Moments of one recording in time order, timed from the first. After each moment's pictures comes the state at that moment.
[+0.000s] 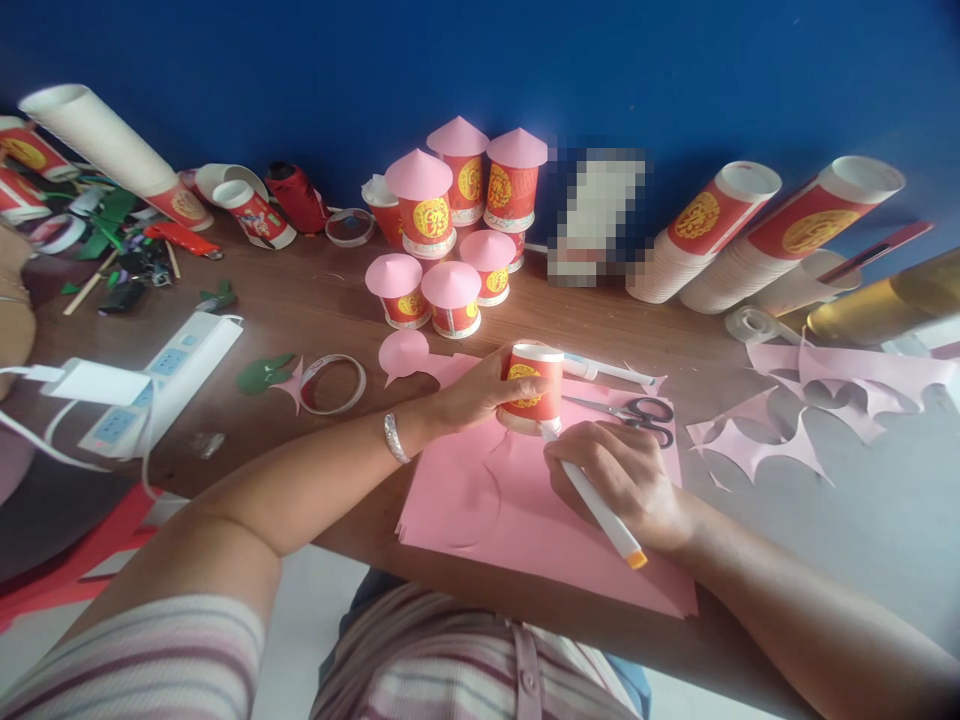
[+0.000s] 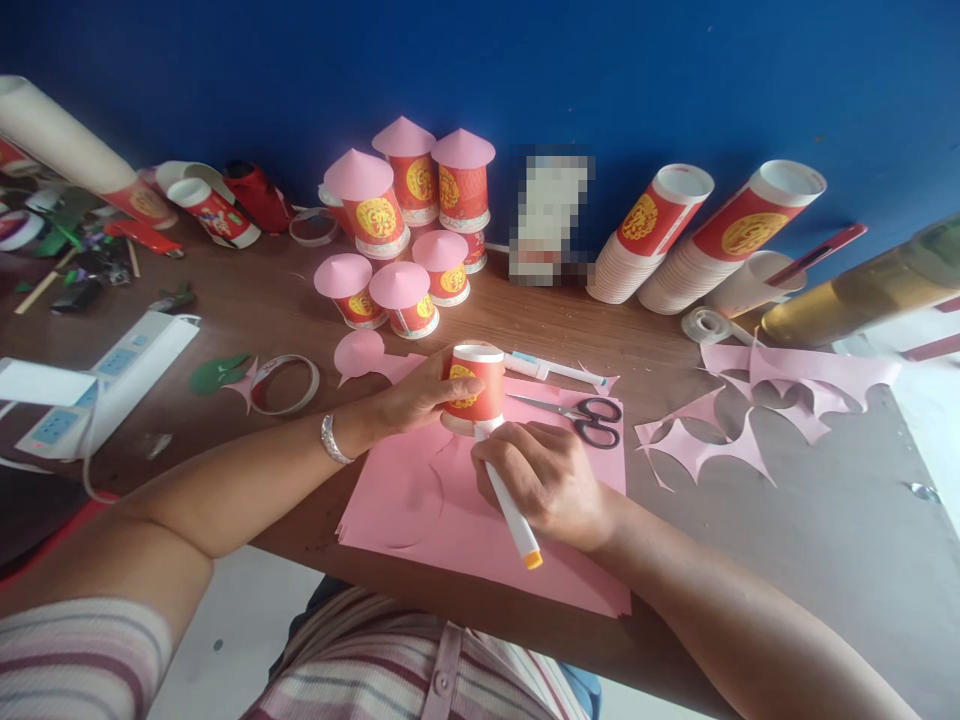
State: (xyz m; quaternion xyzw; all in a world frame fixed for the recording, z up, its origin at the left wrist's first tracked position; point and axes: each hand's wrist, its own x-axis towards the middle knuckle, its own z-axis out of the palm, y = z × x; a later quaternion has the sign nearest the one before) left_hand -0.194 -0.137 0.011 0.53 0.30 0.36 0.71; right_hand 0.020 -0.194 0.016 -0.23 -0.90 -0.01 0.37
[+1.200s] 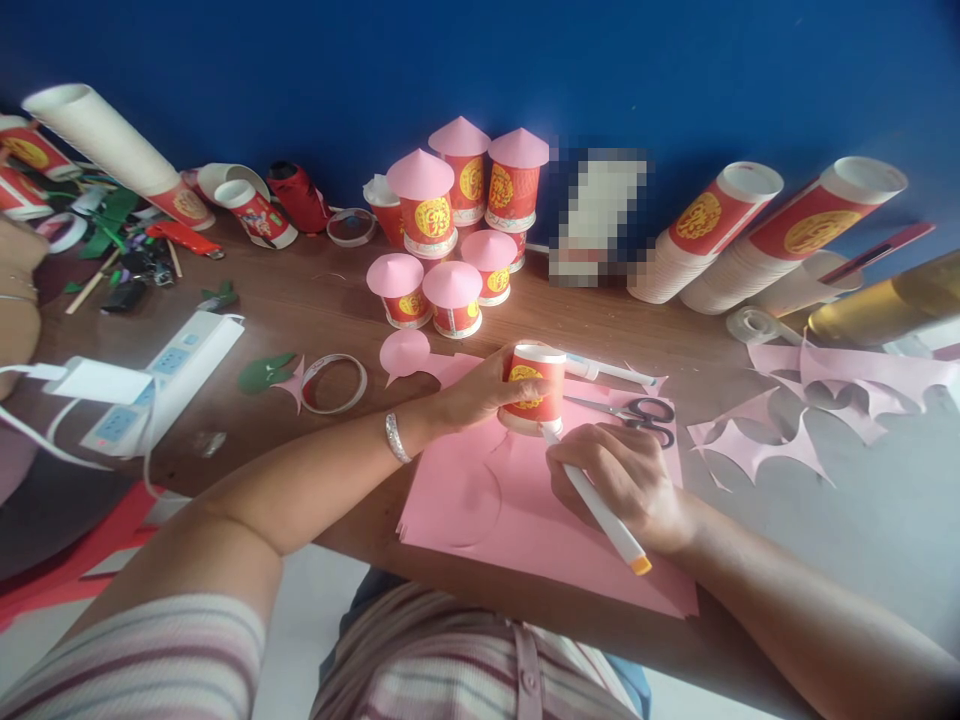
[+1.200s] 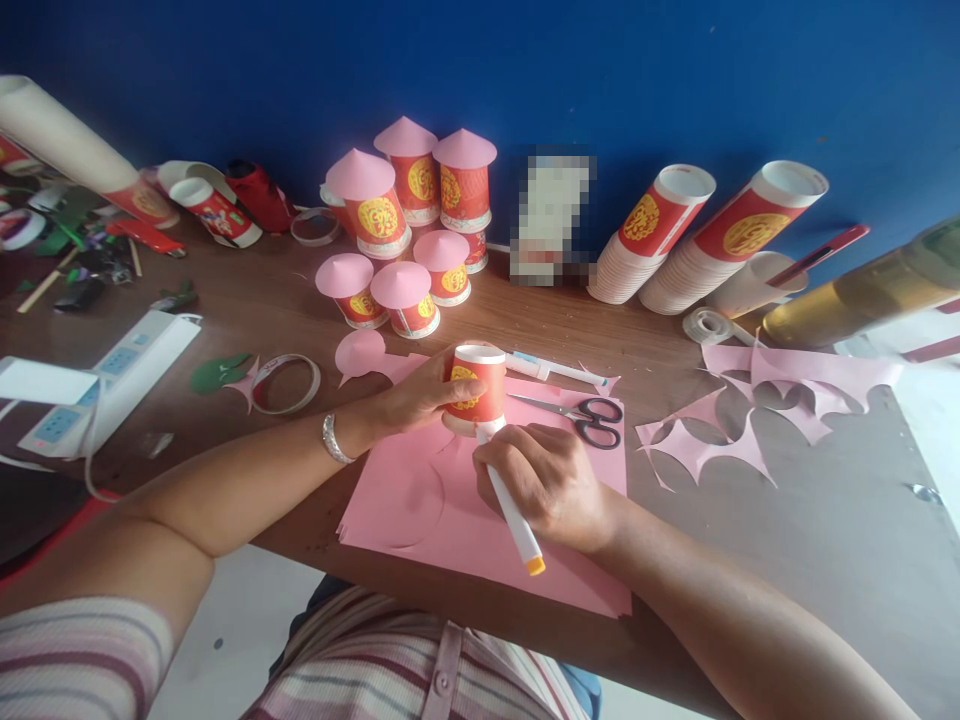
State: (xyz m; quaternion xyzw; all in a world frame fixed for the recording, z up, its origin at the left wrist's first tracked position) left_hand -0.194 -0.135 0.008 0.55 0.30 0.35 0.70; right_hand 0.018 -0.194 0.014 -0.22 -0.90 -0.02 0.38
